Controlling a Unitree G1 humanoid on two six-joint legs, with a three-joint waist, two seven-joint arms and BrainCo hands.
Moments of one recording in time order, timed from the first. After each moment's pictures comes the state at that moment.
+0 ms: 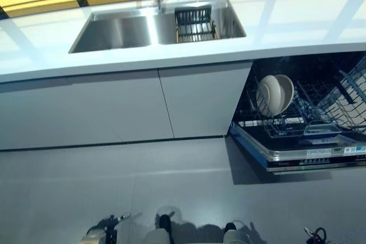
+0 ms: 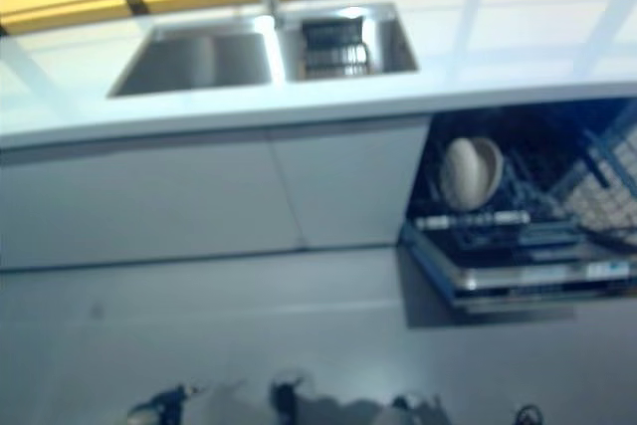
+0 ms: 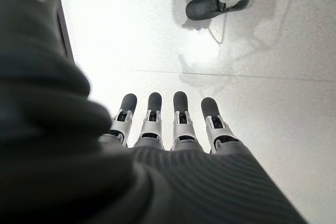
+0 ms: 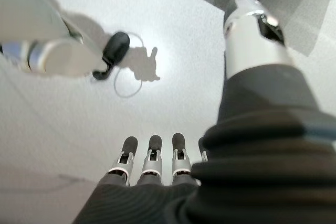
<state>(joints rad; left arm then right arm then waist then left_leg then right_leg) -0.10 0.35 -0.15 1.23 -0.31 0.05 -0.01 -0.14 -0.53 -0.28 1.36 1.02 0.29 -0.25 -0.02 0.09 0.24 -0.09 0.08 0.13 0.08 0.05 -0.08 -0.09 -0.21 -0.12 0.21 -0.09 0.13</state>
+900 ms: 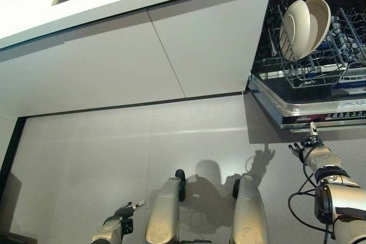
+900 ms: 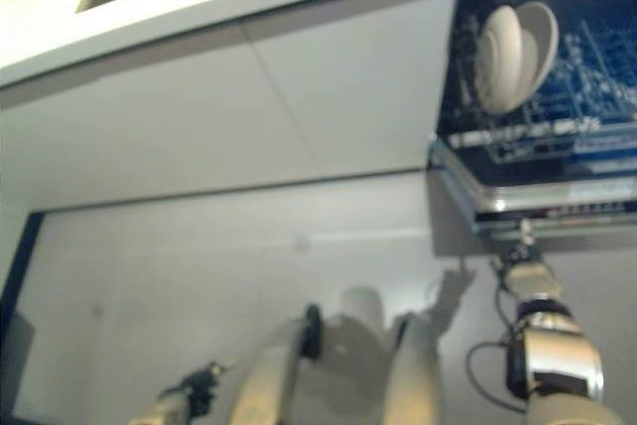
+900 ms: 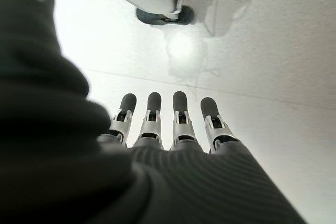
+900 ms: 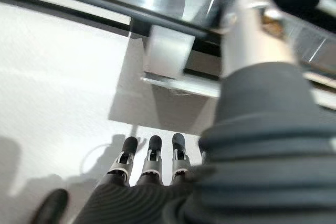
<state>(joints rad) -0.09 0.27 -0.22 1.18 -0.47 0.00 -0.02 -0.69 -0.65 -0.14 1.24 1.37 0.14 -0.31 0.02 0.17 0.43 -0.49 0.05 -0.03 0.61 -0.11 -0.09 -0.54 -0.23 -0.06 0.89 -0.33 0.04</state>
